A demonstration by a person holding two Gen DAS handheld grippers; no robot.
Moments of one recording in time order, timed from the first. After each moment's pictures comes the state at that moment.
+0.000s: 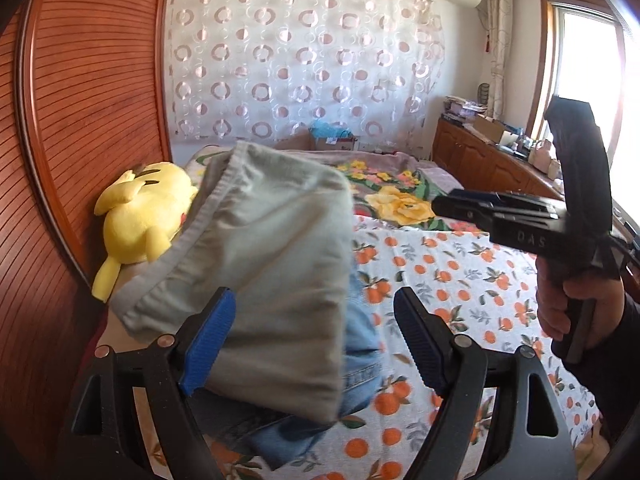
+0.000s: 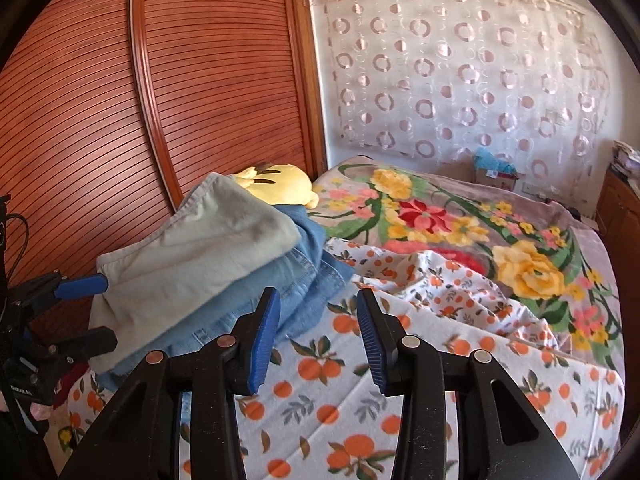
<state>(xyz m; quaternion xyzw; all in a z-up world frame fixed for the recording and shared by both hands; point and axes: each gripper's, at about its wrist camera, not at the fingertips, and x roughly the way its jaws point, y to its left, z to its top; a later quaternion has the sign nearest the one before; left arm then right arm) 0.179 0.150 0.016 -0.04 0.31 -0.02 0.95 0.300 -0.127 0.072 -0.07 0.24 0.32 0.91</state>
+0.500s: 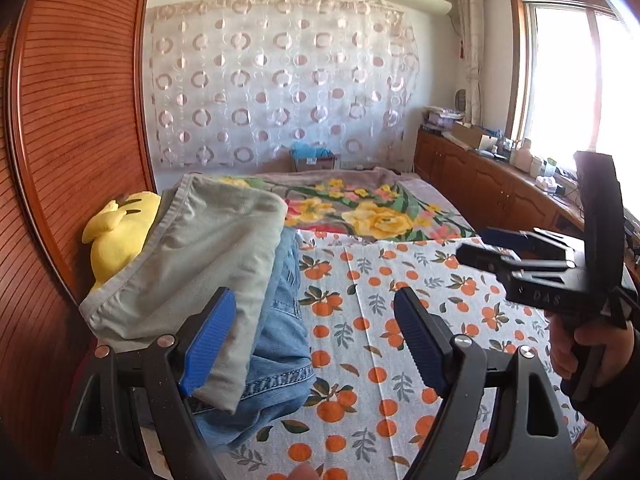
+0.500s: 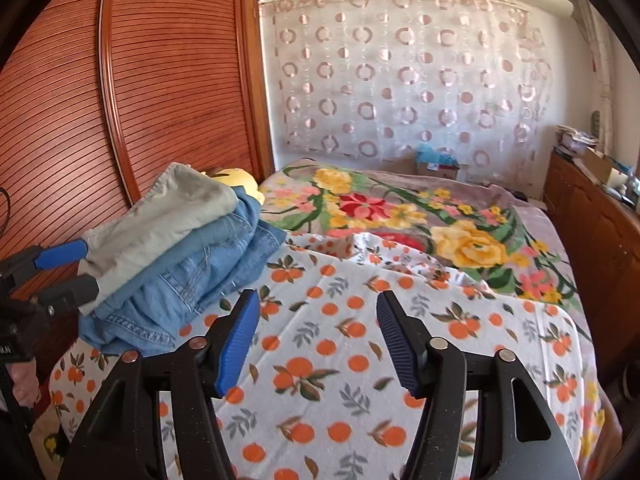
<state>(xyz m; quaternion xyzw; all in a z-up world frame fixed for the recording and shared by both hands) 0.158 0.098 0.031 -0.02 0.27 -0.04 0.96 0.206 -0.172 0.068 -0.05 0.23 0.23 0.94</state>
